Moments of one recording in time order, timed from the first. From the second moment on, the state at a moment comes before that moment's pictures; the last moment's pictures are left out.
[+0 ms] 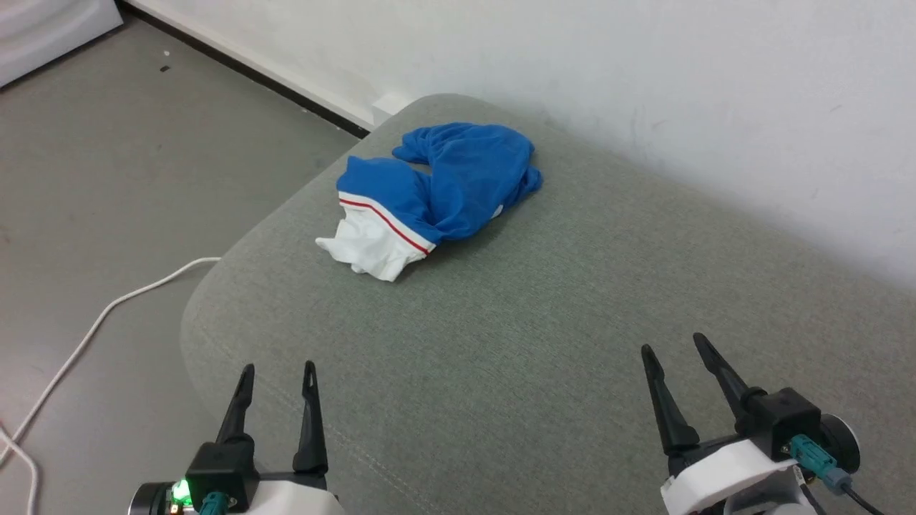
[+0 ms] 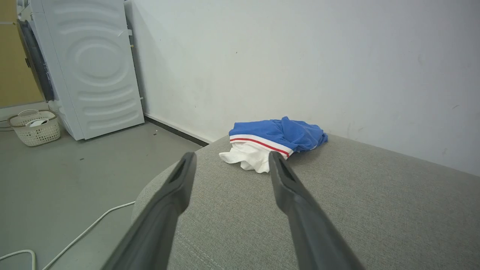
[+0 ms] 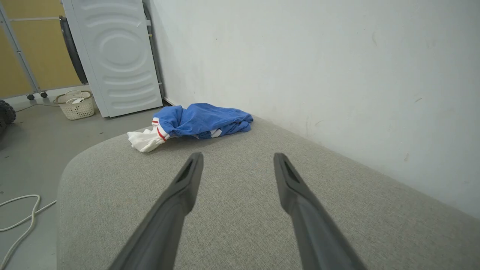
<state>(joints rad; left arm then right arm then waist) 0.12 0.06 -0.07 -0.01 -0.06 0.10 -0.23 0.02 -0.05 0.09 0.15 0.09 0.13 -0.22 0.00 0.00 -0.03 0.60</state>
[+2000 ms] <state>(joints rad) -0.81 0.34 0.02 0.17 -0.31 -0.09 0.38 -0.10 -0.22 0.12 -0.40 0.04 0.13 0.09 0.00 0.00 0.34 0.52</state>
